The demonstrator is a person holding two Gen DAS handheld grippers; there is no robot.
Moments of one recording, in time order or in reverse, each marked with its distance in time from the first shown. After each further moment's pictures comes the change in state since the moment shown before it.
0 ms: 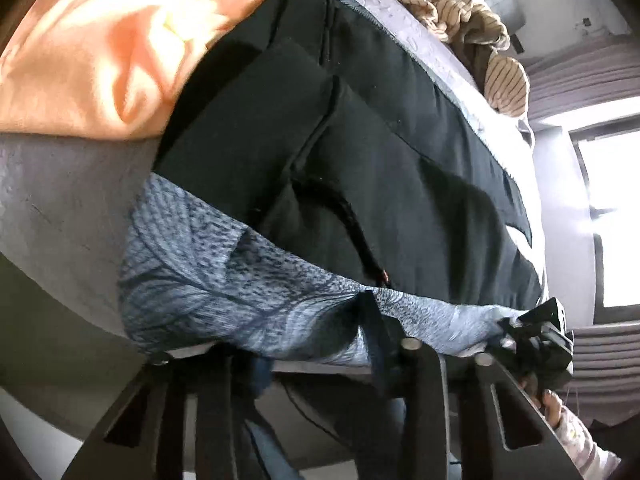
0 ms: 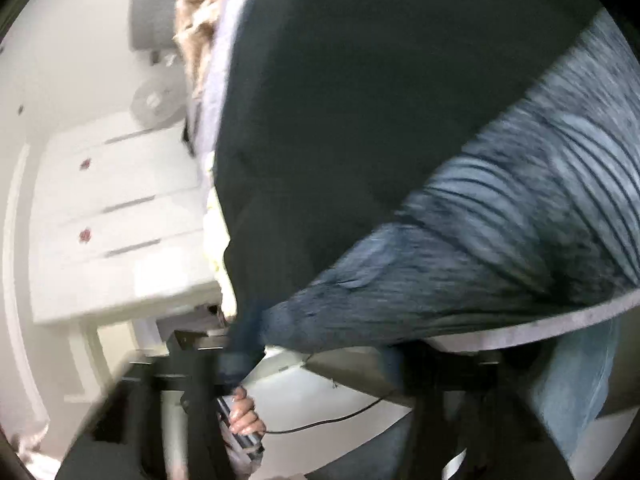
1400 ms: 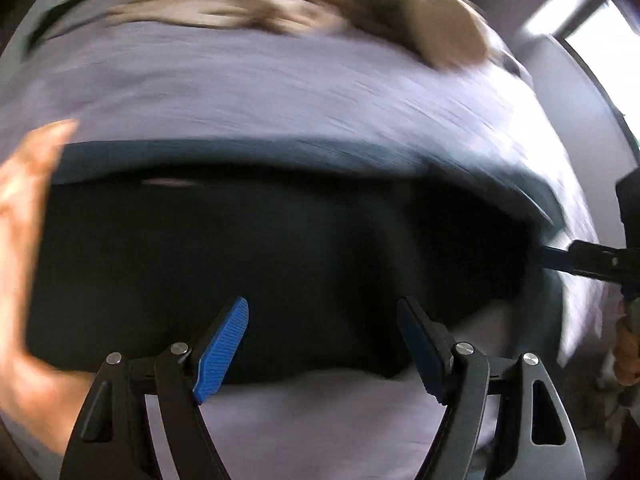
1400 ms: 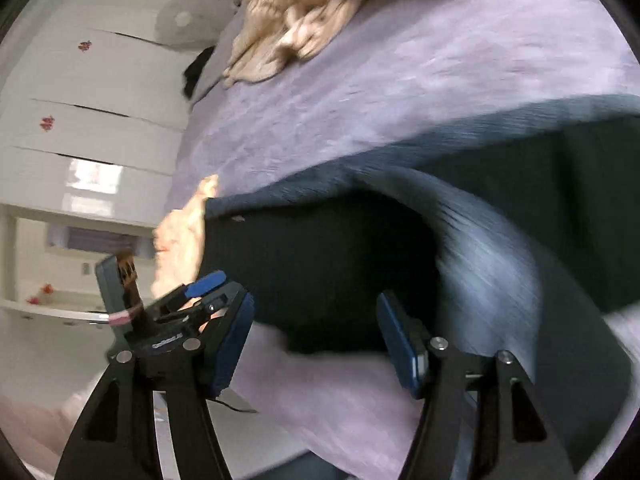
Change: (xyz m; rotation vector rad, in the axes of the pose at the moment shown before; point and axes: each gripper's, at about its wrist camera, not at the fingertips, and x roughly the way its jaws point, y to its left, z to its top) left arm 0.107 -0.222 0.129 0.421 0.020 0.181; right arm -0.022 0.168 0.181 -0.518 0.064 -0.327
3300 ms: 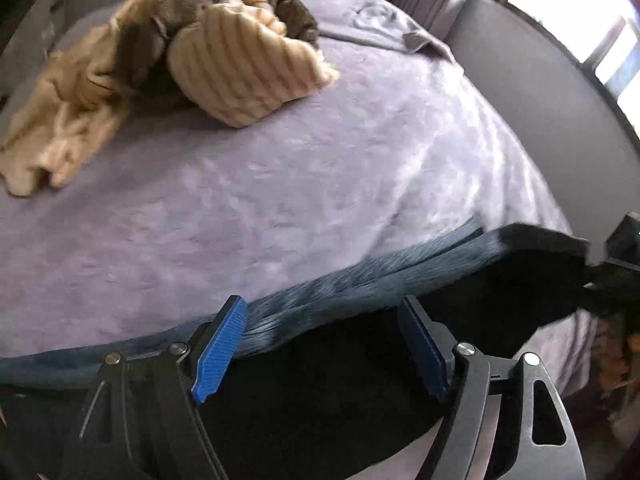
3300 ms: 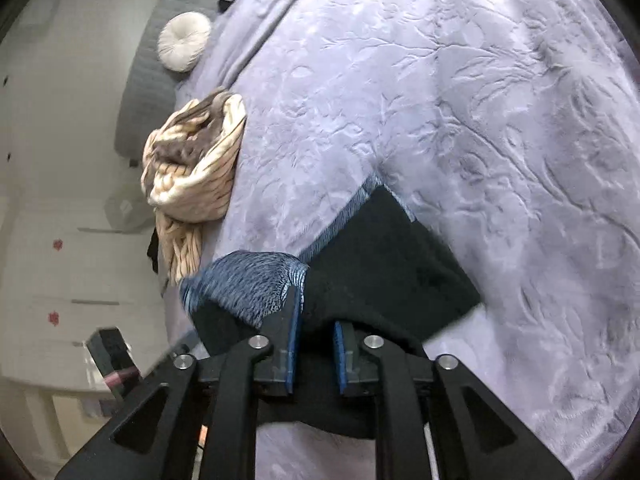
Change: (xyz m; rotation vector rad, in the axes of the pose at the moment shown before) left arm 0.074 -0.248 0.138 0.196 -0.076 0.054; right arm -0.256 -0.288 0.038 0.450 -0.379 0.019
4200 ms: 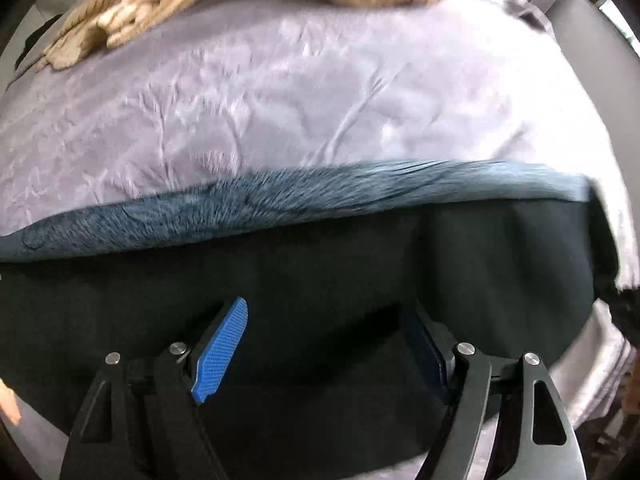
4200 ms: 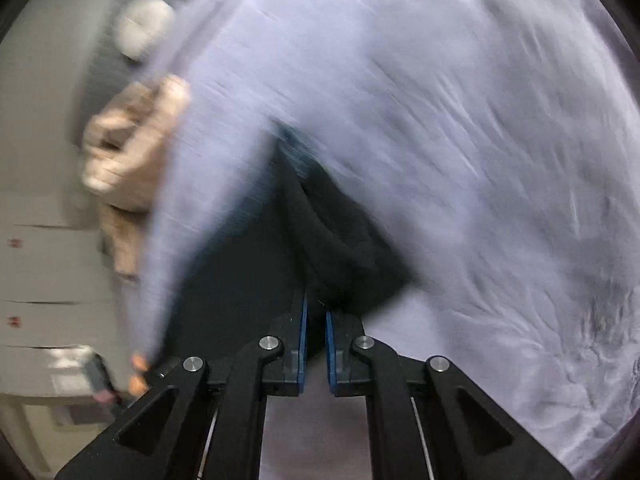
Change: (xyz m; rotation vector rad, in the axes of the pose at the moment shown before) left arm 0.068 0.047 -0.054 -0.247 0.195 0.166; right arm 0.047 -0.061 -0.011 0.054 0.093 -0.202
